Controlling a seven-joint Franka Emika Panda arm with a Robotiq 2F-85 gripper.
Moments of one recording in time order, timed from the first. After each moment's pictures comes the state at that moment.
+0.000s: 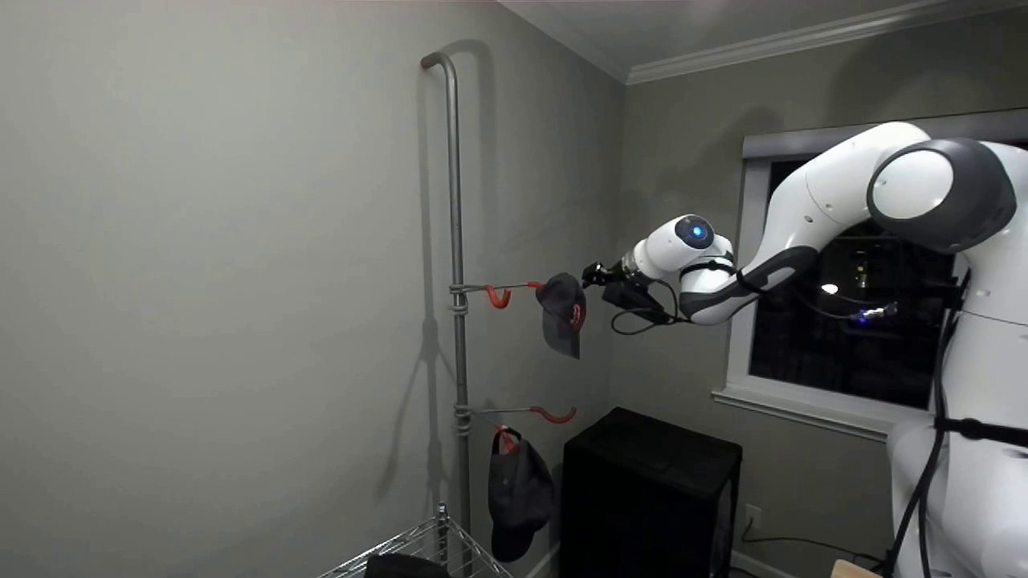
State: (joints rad) arm 0.38 -0.09 -0.85 -2.11 -1.34 3.16 1.76
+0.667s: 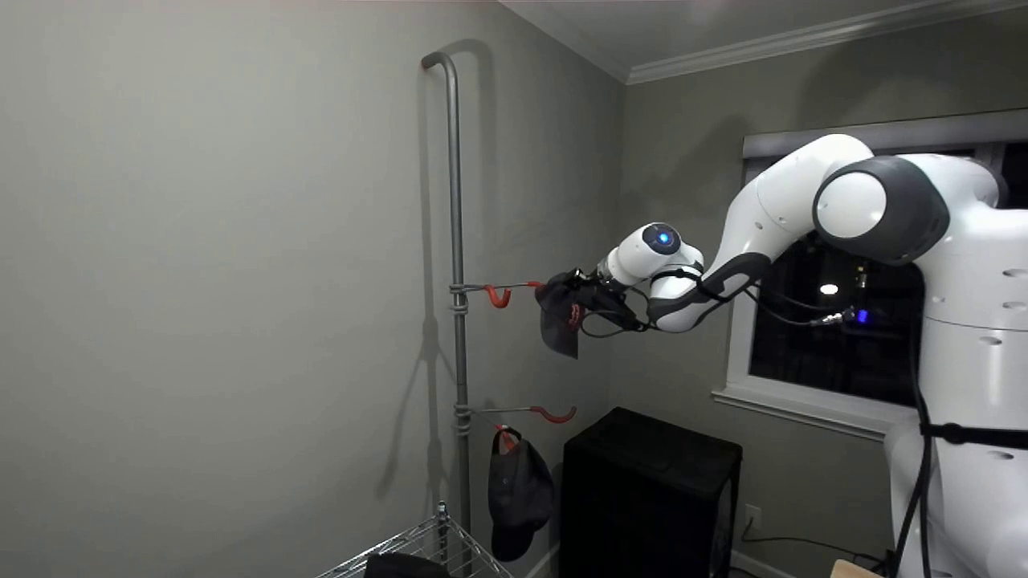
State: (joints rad) arm 0.41 0.07 -0.84 -2.04 -1.11 3.16 1.75
